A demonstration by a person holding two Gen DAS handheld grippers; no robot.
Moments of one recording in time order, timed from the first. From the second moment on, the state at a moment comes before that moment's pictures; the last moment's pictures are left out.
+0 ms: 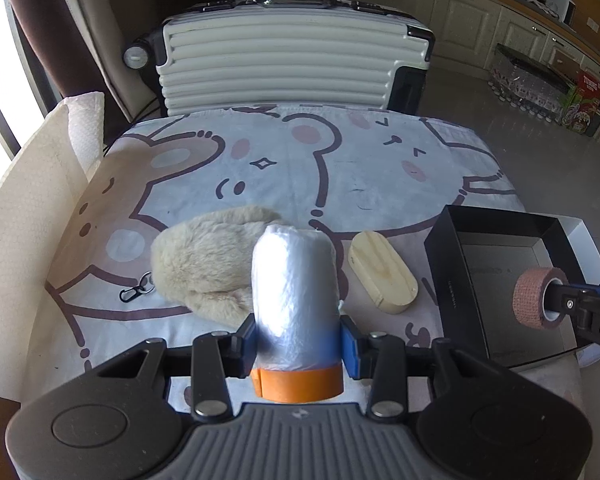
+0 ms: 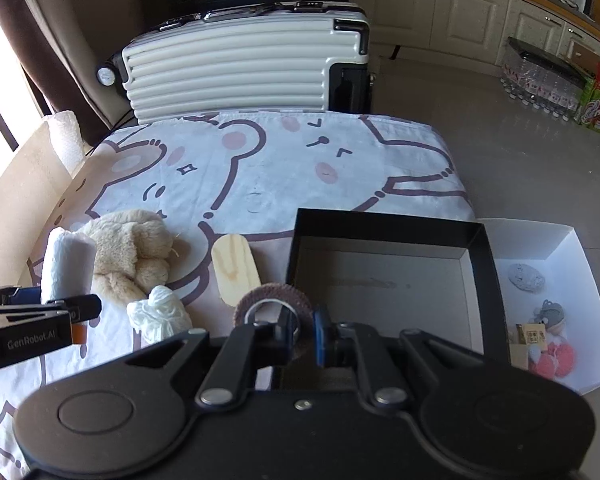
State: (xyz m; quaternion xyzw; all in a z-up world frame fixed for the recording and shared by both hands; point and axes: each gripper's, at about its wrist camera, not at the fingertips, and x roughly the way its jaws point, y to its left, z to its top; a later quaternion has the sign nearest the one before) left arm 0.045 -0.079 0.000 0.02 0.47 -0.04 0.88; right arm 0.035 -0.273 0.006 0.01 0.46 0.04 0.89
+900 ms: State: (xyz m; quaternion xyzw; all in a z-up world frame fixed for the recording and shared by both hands) left arm 0.043 -0.151 0.006 0.02 0.47 -0.11 0.87; right arm 0.019 -0.336 0.009 0.03 0.45 -0.01 0.89
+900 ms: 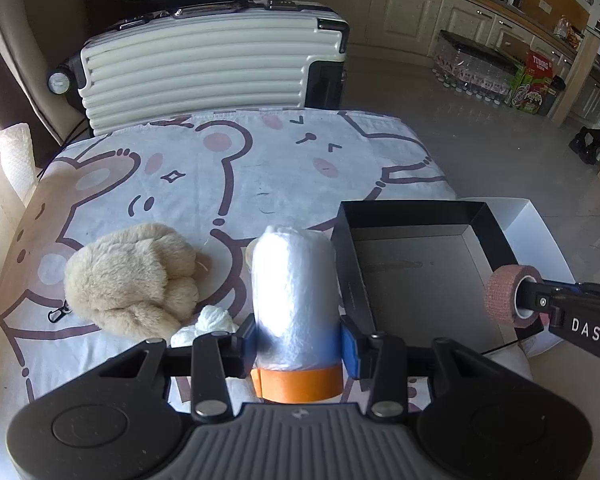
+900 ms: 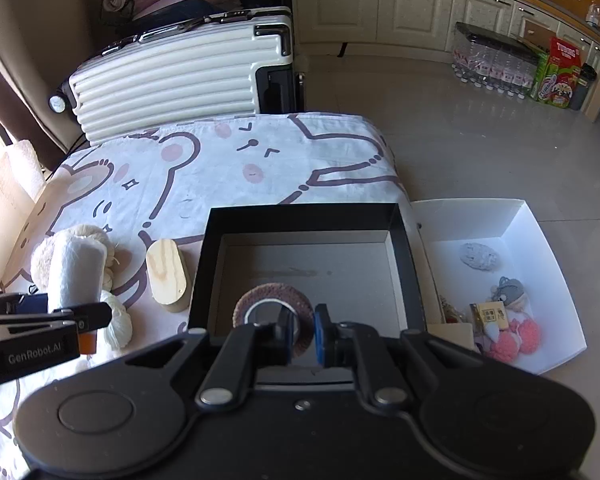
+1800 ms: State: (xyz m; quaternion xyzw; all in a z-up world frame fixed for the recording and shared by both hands) left arm 0.075 -0.219 0.050 -0.02 0.48 -0.15 0.86; right arm 0.036 -0.393 0.034 0.14 0.45 -0.08 0.88
